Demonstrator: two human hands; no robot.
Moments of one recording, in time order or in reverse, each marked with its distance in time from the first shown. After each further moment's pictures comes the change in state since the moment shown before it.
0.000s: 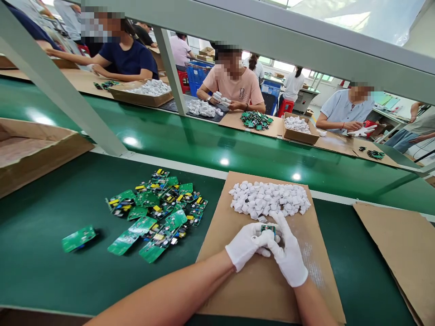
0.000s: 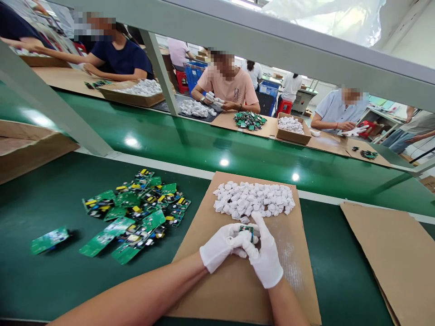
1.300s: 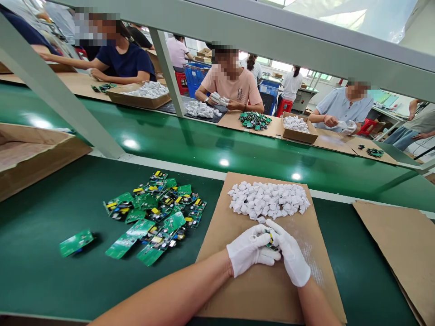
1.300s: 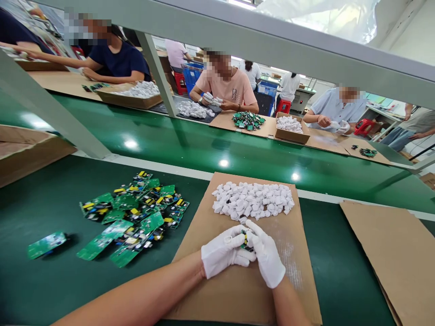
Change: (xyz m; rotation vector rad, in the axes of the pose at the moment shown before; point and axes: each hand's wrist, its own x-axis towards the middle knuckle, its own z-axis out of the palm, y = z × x) left_hand -0.008 -0.003 -0.001 -0.251 -0.105 -0.092; right_hand 0.002 -0.001 -0.006 0.274 -0.096 0.225
